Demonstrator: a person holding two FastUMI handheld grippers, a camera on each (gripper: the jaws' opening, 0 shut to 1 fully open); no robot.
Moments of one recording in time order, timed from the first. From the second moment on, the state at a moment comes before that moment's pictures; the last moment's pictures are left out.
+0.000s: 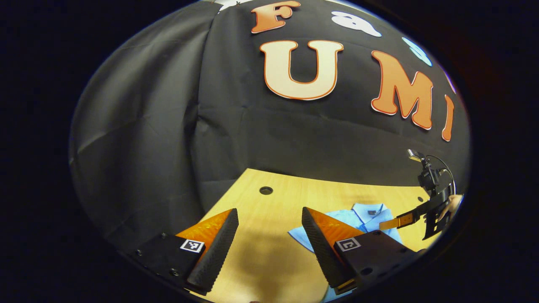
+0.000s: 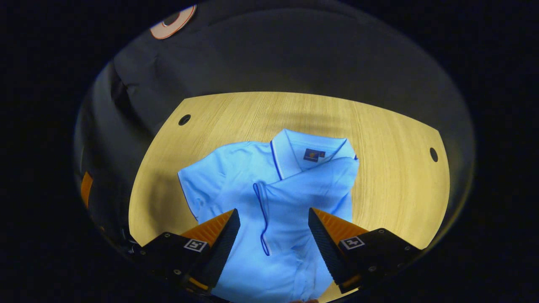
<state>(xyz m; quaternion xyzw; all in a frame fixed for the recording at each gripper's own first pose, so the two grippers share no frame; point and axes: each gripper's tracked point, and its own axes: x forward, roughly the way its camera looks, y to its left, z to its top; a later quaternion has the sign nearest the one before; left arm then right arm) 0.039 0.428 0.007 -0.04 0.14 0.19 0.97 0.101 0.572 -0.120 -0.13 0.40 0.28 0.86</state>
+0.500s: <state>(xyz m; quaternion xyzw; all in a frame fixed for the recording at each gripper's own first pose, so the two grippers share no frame) 0.103 0.406 -0.078 -0.14 0.35 0.16 0.91 0.119 0.495 -0.103 -0.10 0.38 0.24 0.89</state>
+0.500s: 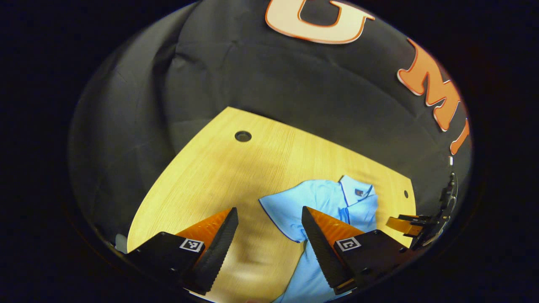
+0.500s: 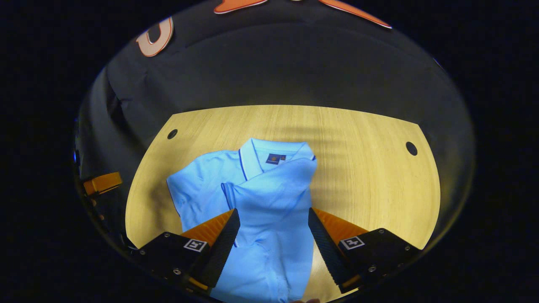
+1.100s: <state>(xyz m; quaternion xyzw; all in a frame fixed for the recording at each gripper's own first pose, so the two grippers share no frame) 0.152 0.402 -0.186 -0.14 0.51 0.19 0.83 0.120 0.416 -0.119 -0.03 0.41 0.21 0.89</state>
